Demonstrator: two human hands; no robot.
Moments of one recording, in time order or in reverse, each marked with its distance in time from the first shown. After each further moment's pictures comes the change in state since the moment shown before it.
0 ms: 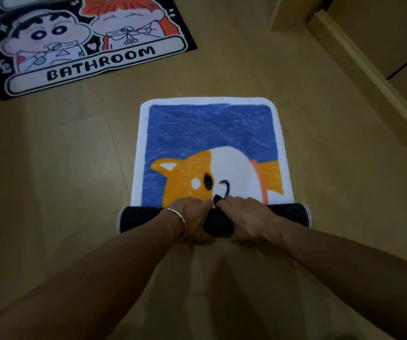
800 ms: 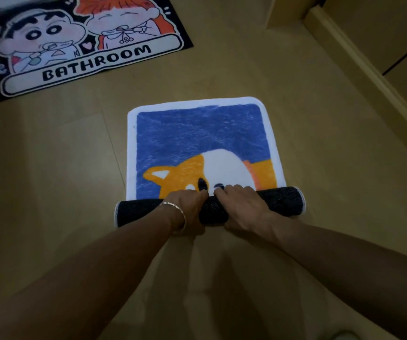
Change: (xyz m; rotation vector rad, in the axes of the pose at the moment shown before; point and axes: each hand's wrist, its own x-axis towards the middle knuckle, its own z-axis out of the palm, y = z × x) left_hand 0.005 -0.006 -0.006 0.037 0.047 -0.080; right_hand 0.006 -0.006 -0.007 -0.082 0.130 0.092
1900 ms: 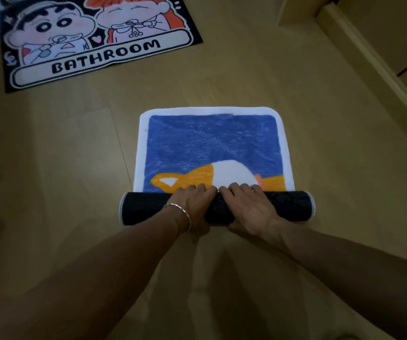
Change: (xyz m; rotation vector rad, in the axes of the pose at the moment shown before) left_hand -0.006 0.005 0.005 0.066 0.115 0.007; right_hand -0.003 -0.001 0.012 -0.082 0.063 -0.002
